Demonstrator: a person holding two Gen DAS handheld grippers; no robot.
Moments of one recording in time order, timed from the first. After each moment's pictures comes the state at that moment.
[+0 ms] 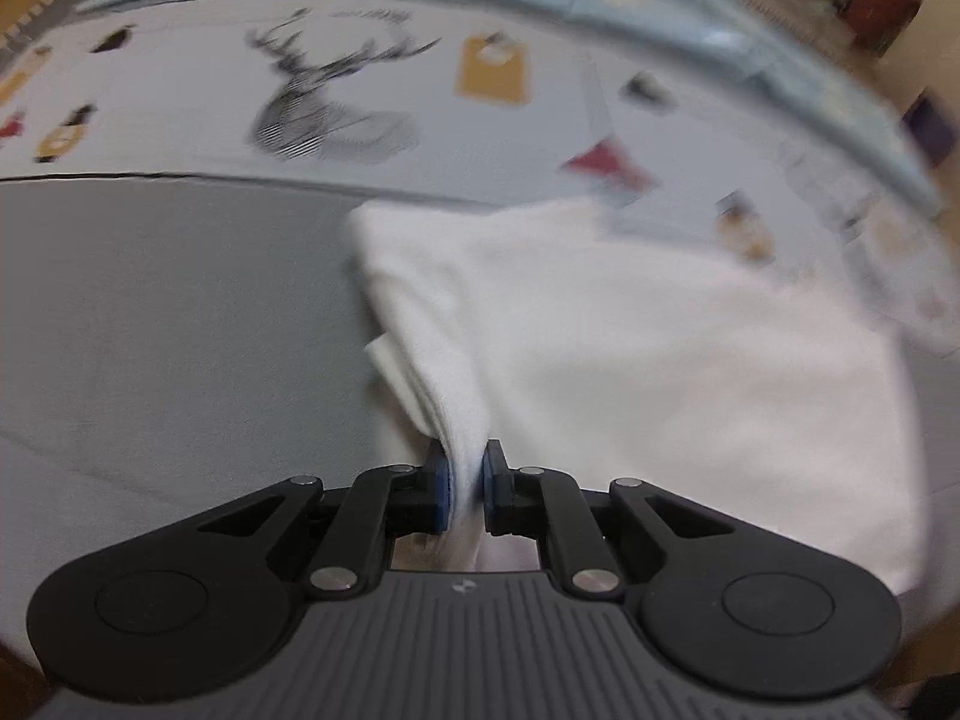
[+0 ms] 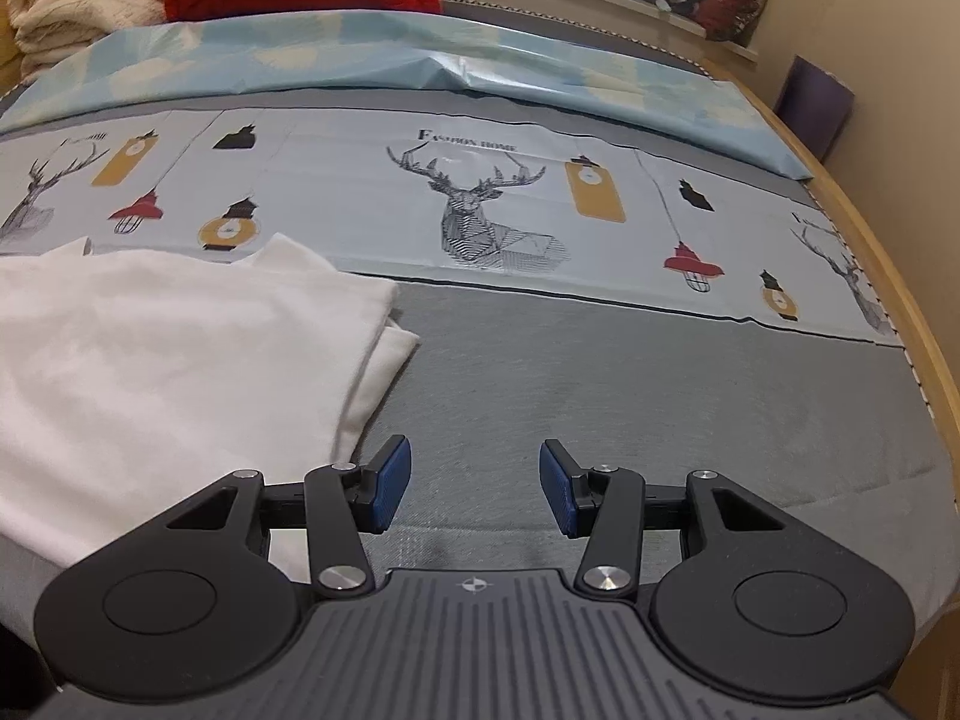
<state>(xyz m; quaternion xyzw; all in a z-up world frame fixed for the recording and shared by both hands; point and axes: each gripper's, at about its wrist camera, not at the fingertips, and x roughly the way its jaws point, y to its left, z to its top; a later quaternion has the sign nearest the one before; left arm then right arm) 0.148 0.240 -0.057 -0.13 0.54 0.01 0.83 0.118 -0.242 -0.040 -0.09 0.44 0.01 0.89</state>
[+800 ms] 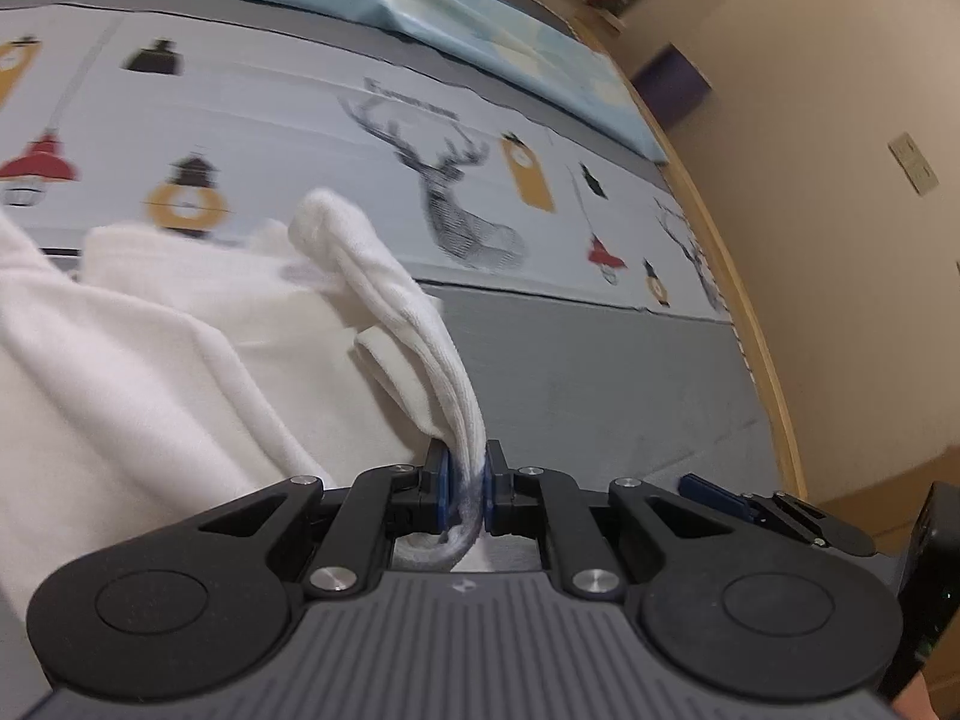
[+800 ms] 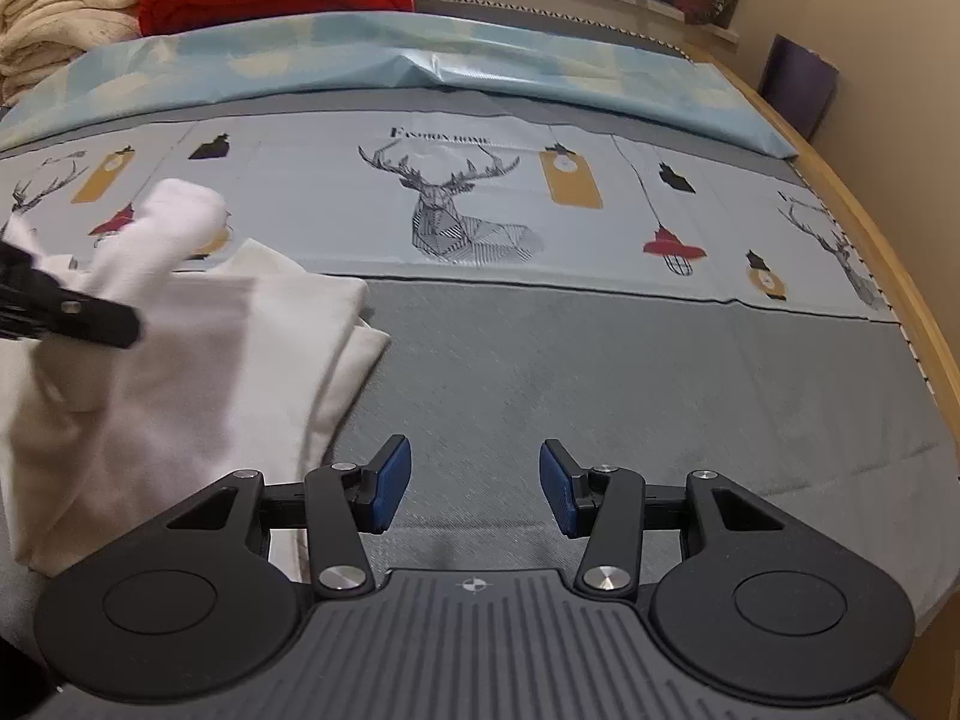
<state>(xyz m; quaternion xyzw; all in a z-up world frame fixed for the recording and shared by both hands) 0.197 -0.038 -0.030 -0.20 0.52 -0.23 0.80 0.122 -0.265 -0.044 -0.07 0.45 0.00 0.89</state>
